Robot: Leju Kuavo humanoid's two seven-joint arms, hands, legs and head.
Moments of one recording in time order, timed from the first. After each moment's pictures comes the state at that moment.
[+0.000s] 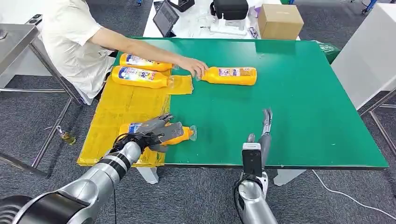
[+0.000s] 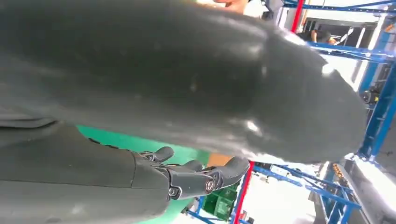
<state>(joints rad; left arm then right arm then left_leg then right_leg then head) -0.76 -0.18 -0.33 -0.41 -0.86 0.00 -0.12 -0.15 0.18 0.21 -1.20 0.21 -0.70 -0.70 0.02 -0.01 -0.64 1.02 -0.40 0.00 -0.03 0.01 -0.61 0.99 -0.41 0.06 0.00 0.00</state>
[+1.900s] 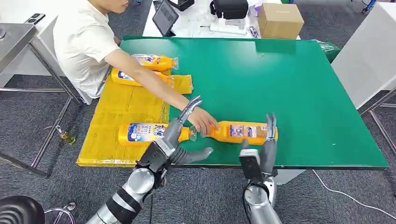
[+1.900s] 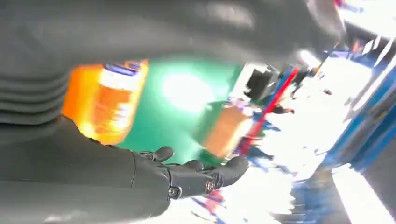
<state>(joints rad) -0.34 -0.18 -0.63 -1.26 -0.04 0.17 -0.43 -0.12 0.15 0.11 -1.17 0.56 -0.70 -0.70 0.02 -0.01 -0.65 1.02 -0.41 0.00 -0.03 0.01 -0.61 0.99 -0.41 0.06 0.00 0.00</state>
